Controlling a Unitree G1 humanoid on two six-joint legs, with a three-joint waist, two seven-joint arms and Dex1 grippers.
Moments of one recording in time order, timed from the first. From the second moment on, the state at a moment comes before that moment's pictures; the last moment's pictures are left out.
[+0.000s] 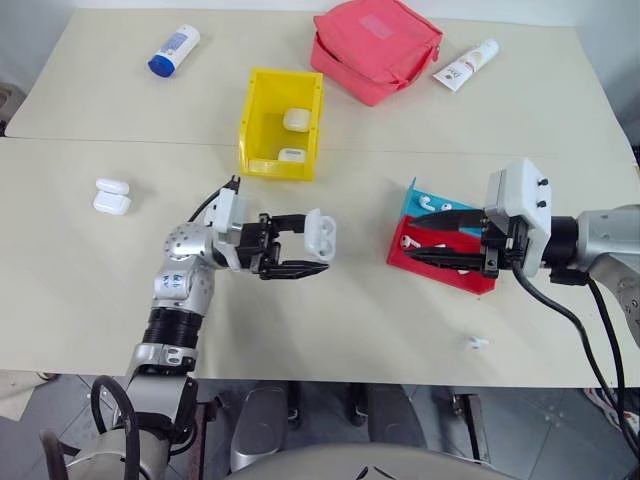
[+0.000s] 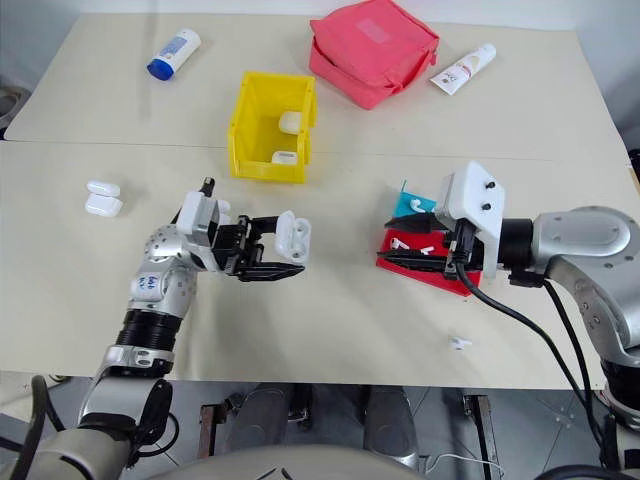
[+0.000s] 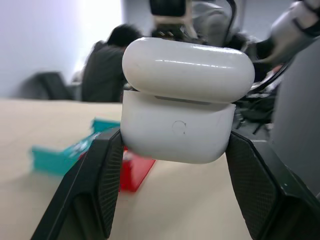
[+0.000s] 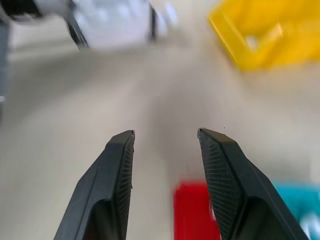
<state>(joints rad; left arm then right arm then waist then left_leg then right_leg) -0.54 0.30 -0.01 0.33 -0.54 -0.02 -1.45 -0.32 -0.98 -0.11 -0.50 0.63 0.71 0.99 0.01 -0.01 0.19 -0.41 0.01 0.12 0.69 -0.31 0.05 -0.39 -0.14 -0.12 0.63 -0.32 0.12</state>
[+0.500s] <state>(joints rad) -0.51 0.25 -0.02 0.31 -0.53 -0.05 -1.40 -0.16 -1.14 -0.16 -0.50 0.52 0.72 0.99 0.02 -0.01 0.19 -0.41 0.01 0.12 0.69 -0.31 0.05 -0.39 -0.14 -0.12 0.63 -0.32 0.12</state>
